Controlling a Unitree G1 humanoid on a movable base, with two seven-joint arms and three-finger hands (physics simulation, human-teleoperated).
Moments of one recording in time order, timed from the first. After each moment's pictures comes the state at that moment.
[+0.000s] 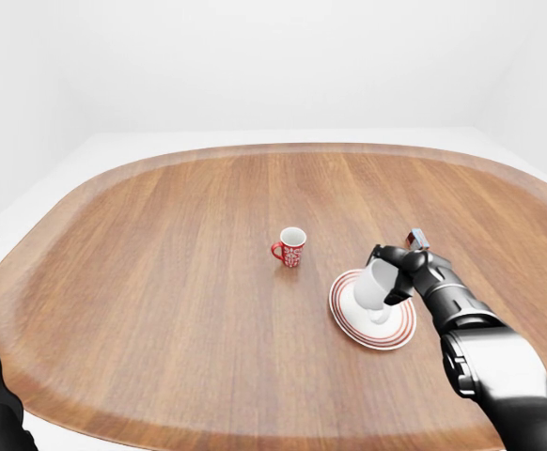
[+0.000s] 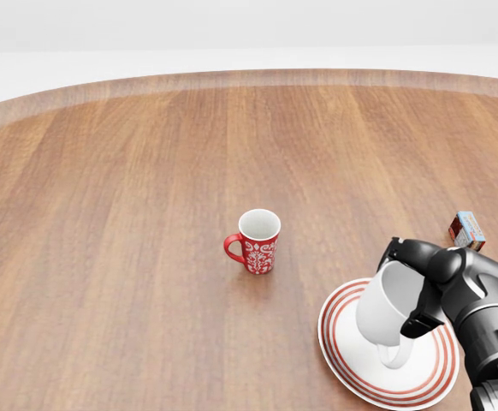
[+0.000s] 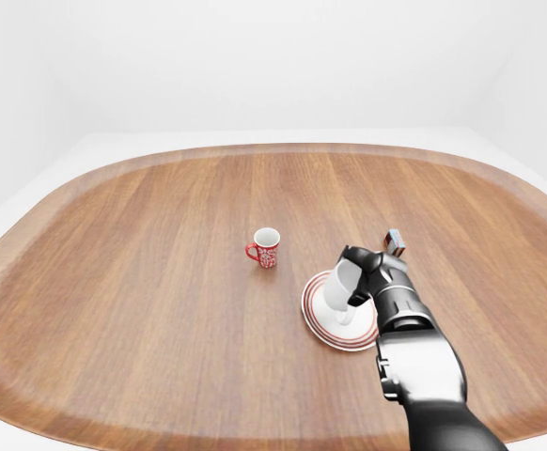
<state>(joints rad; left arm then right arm) -0.09 0.37 0.71 -0.57 -0.77 0.09 0.33 -0.86 -0.41 0.02 1.27 -0.84 0.09 0.46</state>
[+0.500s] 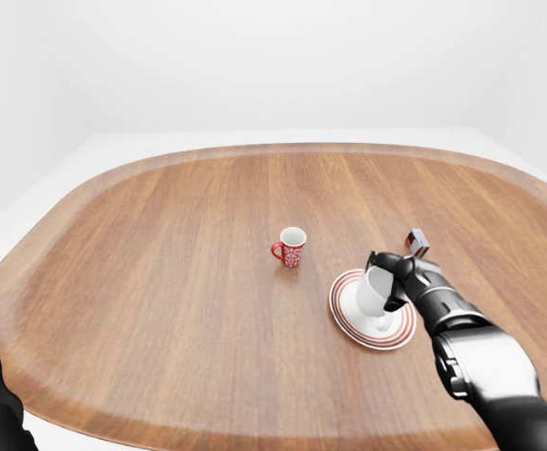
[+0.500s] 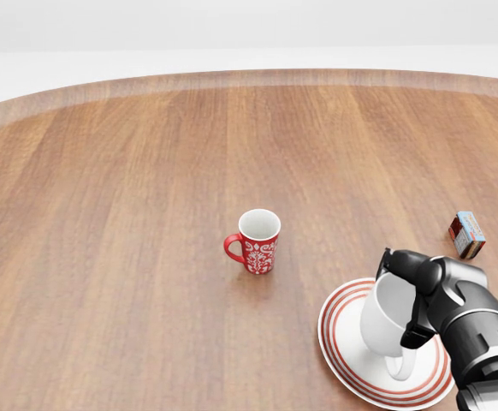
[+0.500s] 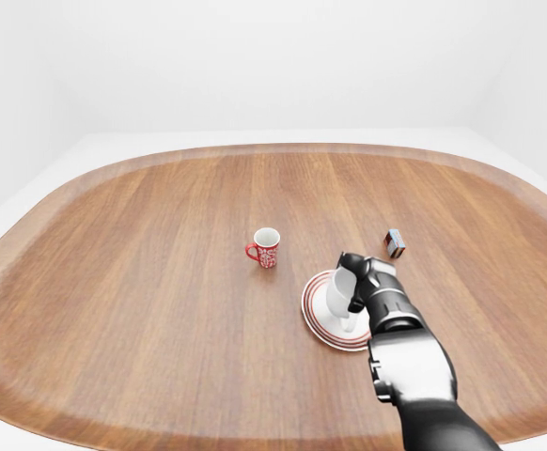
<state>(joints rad) -0.10 0.37 0.71 -0.57 -0.77 0.09 0.33 -0.86 -0.37 0.06 1.32 -0.97 0.09 0.40</state>
